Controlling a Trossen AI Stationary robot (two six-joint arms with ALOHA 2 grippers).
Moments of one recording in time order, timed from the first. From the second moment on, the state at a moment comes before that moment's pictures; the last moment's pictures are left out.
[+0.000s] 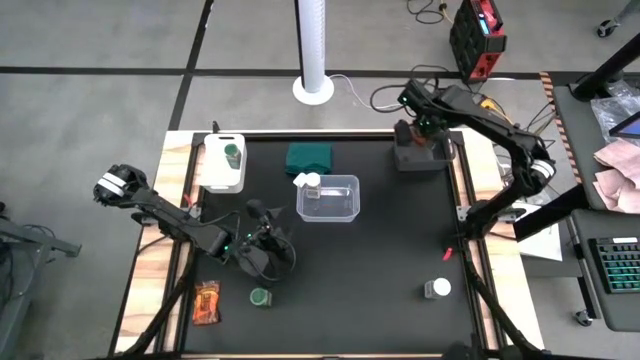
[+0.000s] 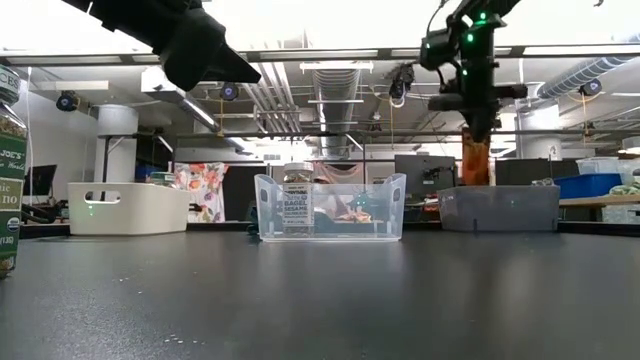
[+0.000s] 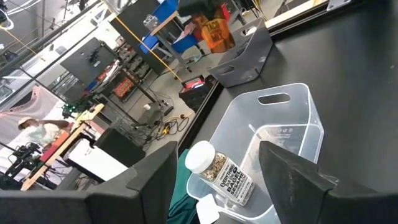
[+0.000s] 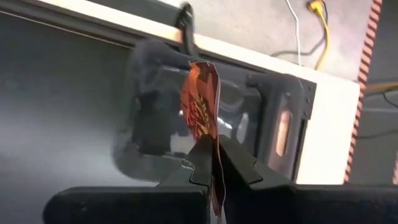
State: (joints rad) left arm -0.48 1.43 0.76 0.15 -1.21 0.13; right arm -0.82 1.54 1.43 -1.23 0.34 0.46
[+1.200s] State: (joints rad) left arm -0.48 1.43 0.76 0.15 -1.20 0.12; right arm -0.88 1.73 1.38 -1.14 0.23 0.23
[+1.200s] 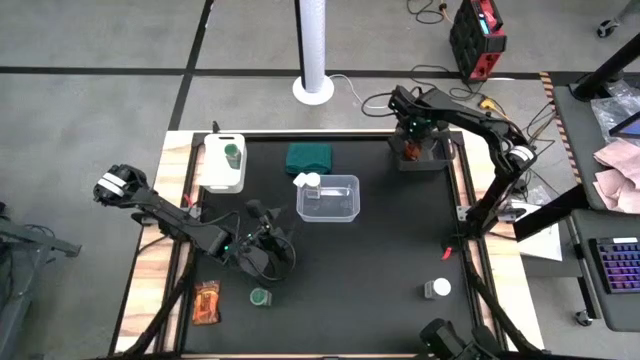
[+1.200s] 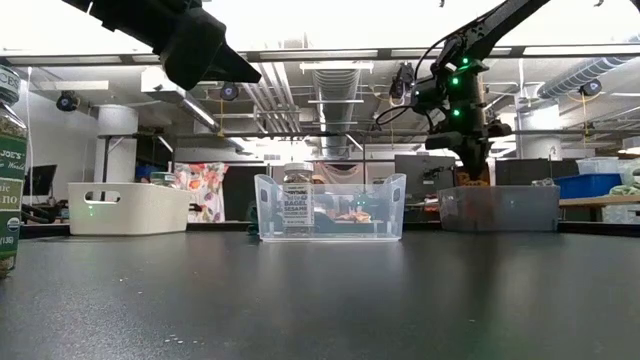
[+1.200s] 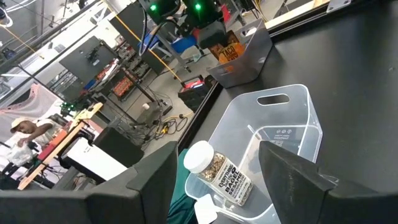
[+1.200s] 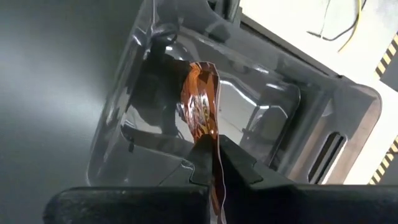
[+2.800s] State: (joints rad) left arm -0.48 1.43 0.76 0.11 -1.20 0.08; right arm -0.88 1.75 1.38 -1.10 0.23 0.24
